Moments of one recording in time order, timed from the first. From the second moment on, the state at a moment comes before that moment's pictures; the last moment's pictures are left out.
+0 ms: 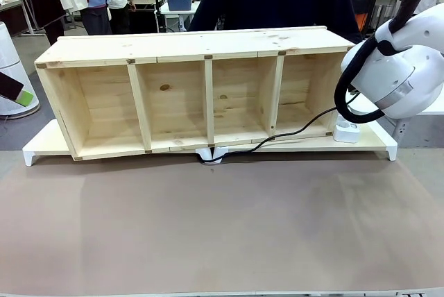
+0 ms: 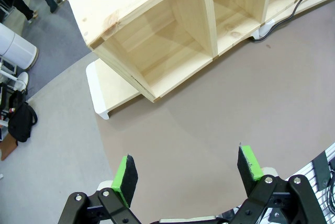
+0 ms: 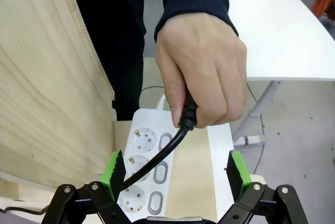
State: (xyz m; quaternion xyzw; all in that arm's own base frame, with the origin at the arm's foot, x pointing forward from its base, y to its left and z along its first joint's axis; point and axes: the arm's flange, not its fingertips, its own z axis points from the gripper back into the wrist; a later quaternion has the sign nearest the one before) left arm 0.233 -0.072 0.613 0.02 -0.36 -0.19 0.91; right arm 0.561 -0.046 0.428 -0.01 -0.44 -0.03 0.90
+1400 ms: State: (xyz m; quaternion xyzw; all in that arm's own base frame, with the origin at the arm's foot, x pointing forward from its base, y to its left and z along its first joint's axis) left arm 0.233 -0.072 0.613 0.02 -0.36 -0.19 0.91; right arm 0.561 -0.046 0.428 -0.01 -0.44 -0.03 0.90
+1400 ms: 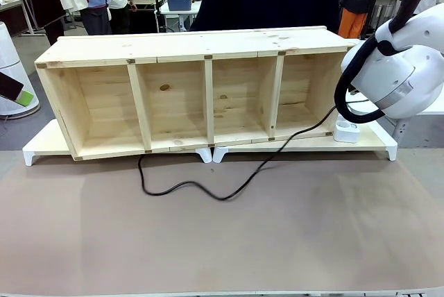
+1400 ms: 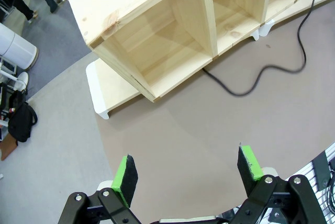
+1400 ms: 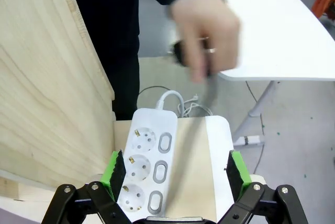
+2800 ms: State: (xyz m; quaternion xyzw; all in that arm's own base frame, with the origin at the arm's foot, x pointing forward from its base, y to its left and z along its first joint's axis) left arm 0.233 -0.072 0.613 0.02 -0.36 -0.19 0.91; right arm 0.561 -0.046 0.428 -0.01 -0.44 -0.03 0.90
